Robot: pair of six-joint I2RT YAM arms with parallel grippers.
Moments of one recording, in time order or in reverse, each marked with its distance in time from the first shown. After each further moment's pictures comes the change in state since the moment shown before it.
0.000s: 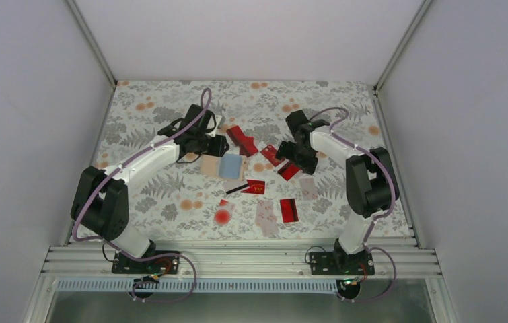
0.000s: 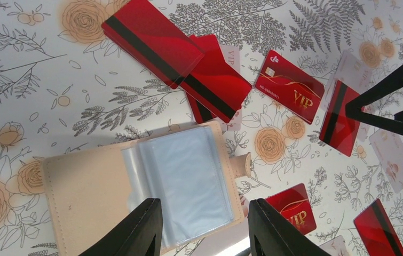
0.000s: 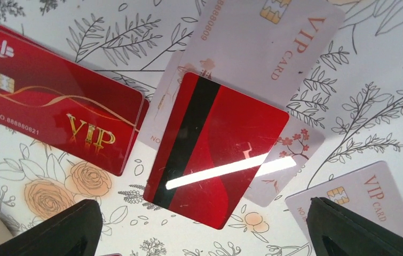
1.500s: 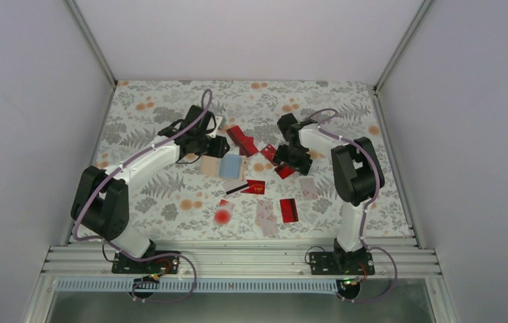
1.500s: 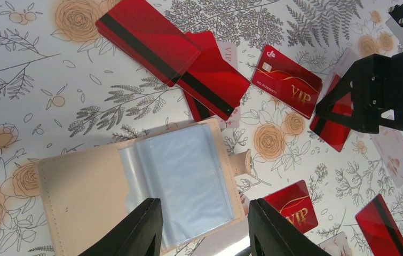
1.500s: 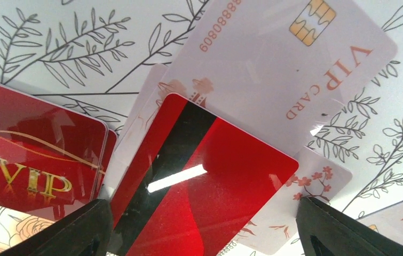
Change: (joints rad) left arm 0.000 0.002 -0.012 0.013 0.010 0.019; right arm 0.029 0.159 0.077 -0.029 0.055 0.066
